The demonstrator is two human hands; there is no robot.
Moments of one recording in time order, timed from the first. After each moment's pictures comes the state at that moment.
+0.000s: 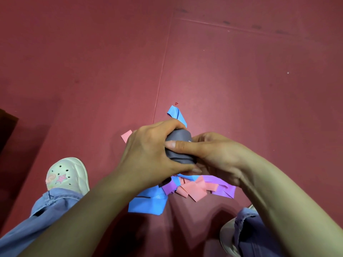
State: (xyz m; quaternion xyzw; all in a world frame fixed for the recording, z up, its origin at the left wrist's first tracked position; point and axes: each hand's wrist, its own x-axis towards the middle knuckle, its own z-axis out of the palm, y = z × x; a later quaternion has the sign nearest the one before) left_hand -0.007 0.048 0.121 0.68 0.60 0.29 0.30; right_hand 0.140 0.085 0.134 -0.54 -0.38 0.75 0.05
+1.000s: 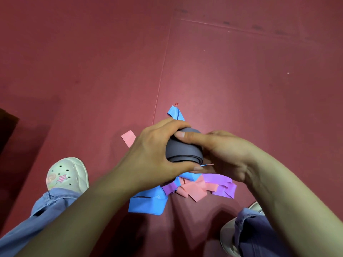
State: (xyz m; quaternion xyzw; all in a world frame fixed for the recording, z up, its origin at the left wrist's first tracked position) left_hand -0.010 0.052 0.118 0.72 0.53 0.31 0.33; right_hand 0.148 0.092 0.136 -0.58 -0.36 0.73 0.07
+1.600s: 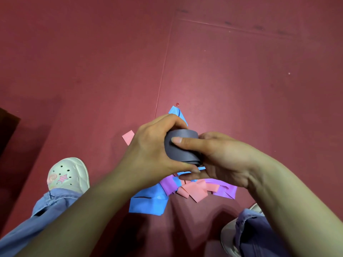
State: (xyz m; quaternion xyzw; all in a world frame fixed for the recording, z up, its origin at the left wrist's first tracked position) left_hand -0.012 0.052 0.119 0.68 0.55 0.34 0.34; right_hand 0.142 0.088 0.140 -0.52 -0.35 0.78 0.07
